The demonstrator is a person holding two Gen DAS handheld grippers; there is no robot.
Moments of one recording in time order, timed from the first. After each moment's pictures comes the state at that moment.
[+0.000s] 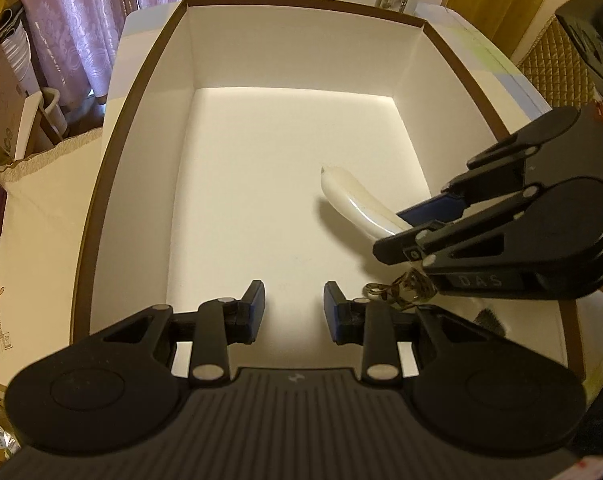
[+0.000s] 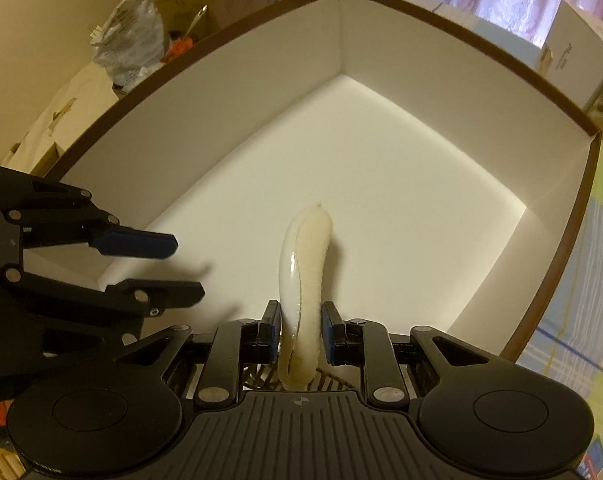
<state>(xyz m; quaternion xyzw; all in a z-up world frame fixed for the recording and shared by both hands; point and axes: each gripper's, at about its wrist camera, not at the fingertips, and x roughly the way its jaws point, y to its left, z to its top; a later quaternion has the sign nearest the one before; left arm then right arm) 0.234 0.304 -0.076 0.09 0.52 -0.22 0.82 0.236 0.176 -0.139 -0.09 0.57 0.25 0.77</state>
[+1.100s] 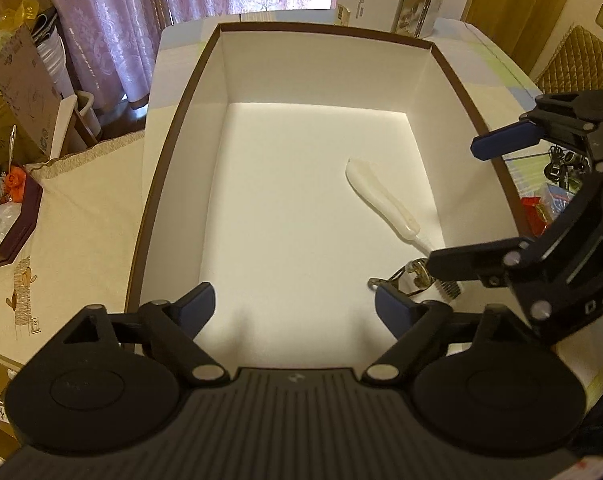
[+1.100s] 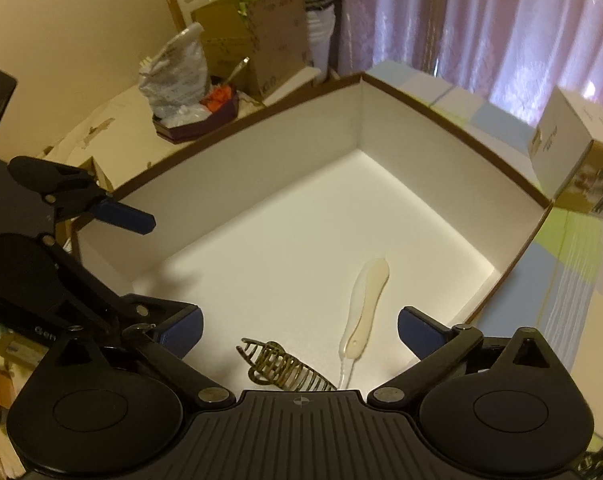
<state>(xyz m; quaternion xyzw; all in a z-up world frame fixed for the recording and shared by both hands) 0.208 0.301 -0.037 0.09 0.50 -0.17 0.84 0.176 0.147 -0.076 -0.12 0.46 0.31 0.82</state>
